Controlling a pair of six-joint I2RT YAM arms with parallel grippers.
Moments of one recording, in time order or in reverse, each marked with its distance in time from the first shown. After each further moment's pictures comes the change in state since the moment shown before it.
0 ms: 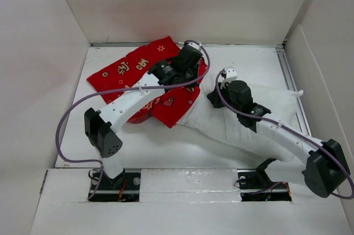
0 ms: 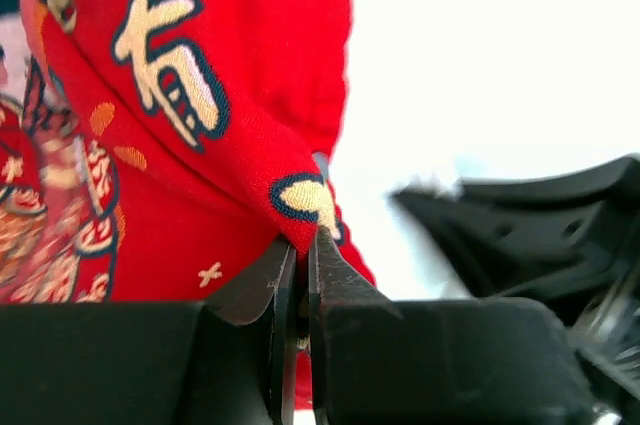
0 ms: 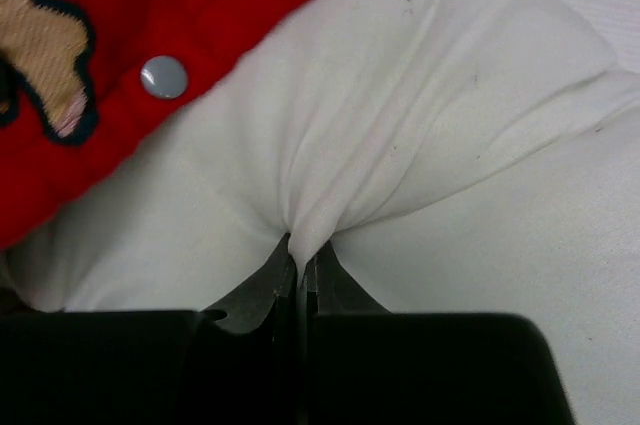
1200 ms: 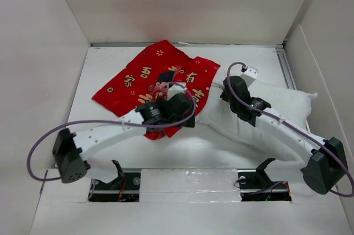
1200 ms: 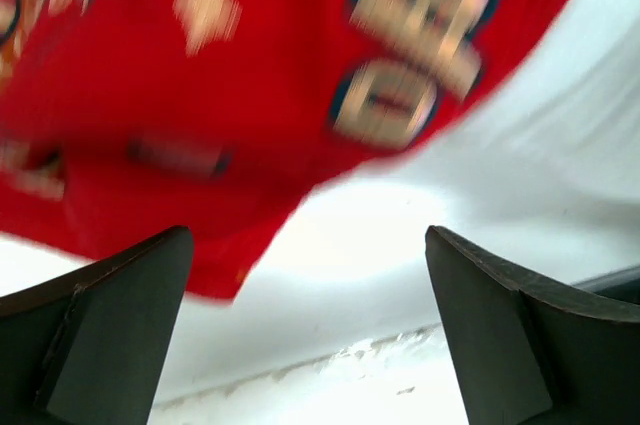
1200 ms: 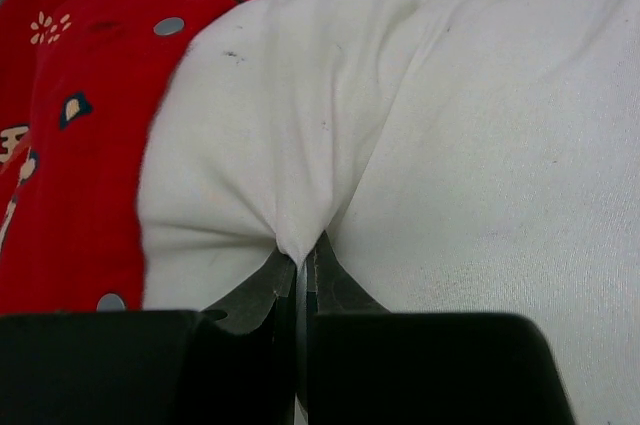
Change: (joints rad) left arm -0.192 -0.314 -0.525 0.073 -0.163 -0.242; right arm 0.024 -0.003 0.148 -0.305 0.582 0.448
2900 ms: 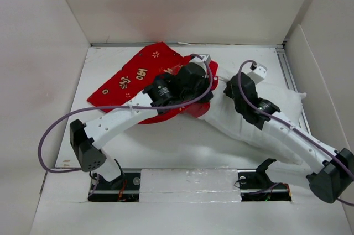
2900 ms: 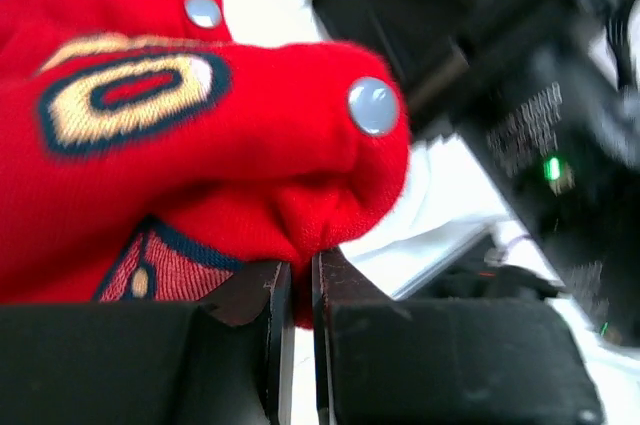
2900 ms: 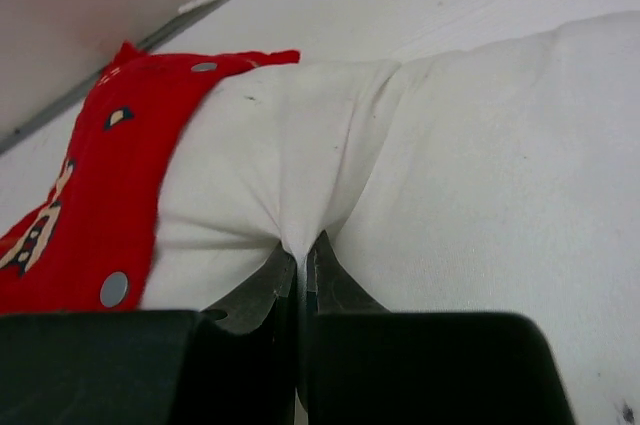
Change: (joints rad) left arm -0.002 0.116 0.329 0.119 0.195 0.089; right arm 0.011 -0.067 0.018 0.060 0.006 0.013
